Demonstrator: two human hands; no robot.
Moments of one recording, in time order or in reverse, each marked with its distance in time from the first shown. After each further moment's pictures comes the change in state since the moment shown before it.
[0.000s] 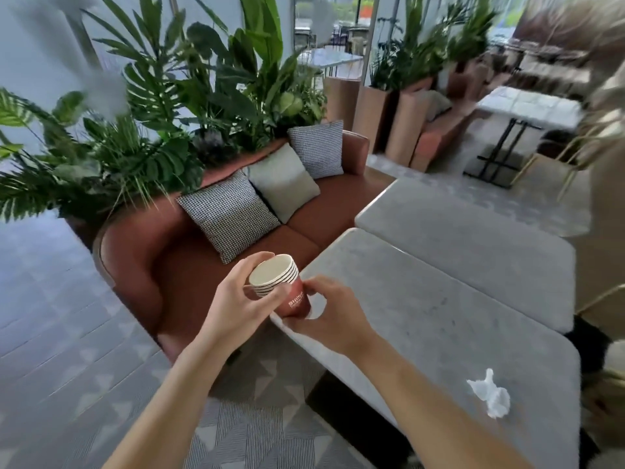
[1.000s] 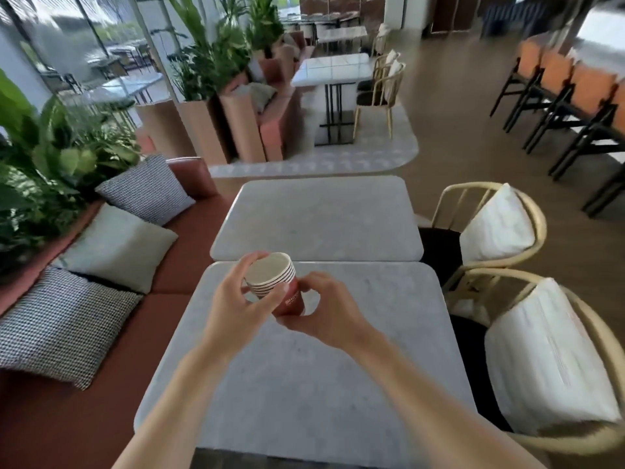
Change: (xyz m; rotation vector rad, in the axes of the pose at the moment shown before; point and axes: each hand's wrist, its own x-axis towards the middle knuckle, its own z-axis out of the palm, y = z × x) left_hand 0.096 0.108 0.325 0.083 -0.479 0.185; right_hand -0.072 0.192 -0.226 -0.005 0.473 0.355
